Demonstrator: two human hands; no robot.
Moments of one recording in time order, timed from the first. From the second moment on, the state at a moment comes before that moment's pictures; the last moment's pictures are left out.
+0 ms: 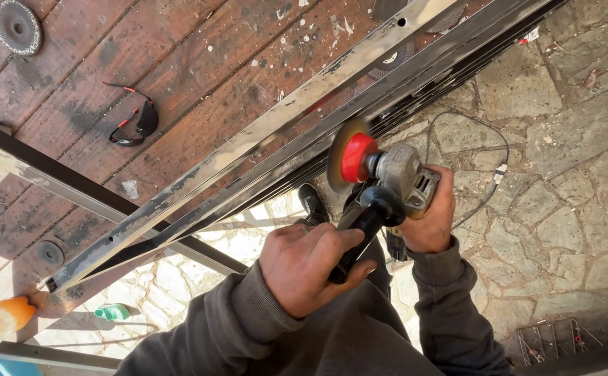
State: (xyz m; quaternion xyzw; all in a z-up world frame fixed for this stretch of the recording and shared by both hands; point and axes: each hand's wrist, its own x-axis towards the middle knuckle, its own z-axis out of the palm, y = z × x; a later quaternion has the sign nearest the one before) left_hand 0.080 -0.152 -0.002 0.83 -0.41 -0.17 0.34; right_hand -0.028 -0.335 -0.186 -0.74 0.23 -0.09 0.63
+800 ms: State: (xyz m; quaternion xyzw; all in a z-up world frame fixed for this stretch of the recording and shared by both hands) left_hand 0.088 -0.166 -0.004 0.82 -0.40 -0.17 0.36; right_hand -0.029 -0.347 -0.192 -0.71 0.27 -0.08 0.64
